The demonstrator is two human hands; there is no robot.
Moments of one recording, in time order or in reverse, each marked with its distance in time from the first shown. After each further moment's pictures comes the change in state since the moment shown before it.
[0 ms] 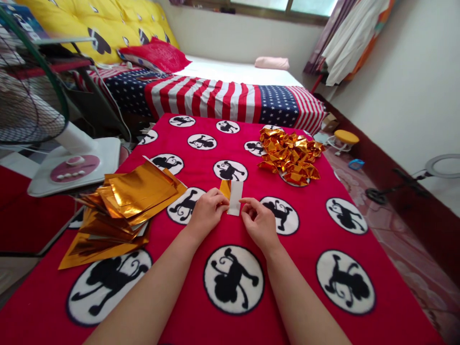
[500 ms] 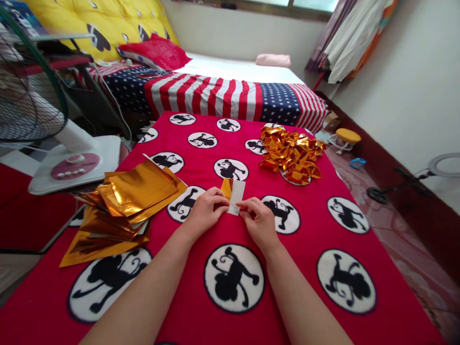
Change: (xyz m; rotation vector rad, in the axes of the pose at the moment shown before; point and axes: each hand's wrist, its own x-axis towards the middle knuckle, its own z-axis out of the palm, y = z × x) left_hand -0.001 -0.009 -0.006 -0.099 -0.068 0.031; right_hand 0.002 0.002 0.001 0.026 -0.024 -0.102
